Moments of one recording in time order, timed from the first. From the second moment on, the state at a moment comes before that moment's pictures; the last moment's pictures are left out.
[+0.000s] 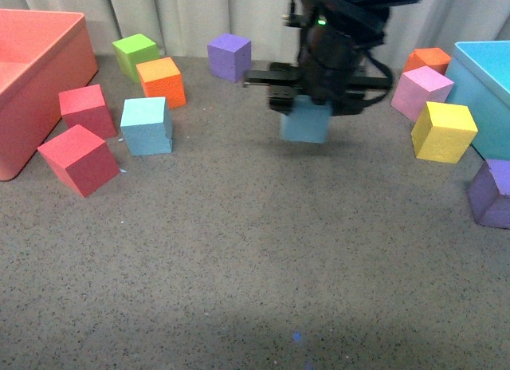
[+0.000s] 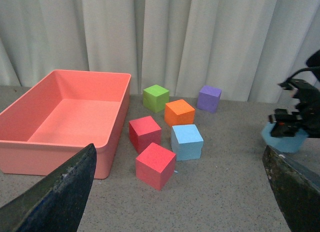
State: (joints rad) left arm 0.00 0.00 0.02 0.00 0.00 0.00; right arm 0.40 2.40 1.74 -0.35 0.13 0.34
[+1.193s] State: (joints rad) left arm 0.00 0.00 0.02 0.00 0.00 0.00; right arm 0.20 1.80 0.70 0.91 0.19 0.09
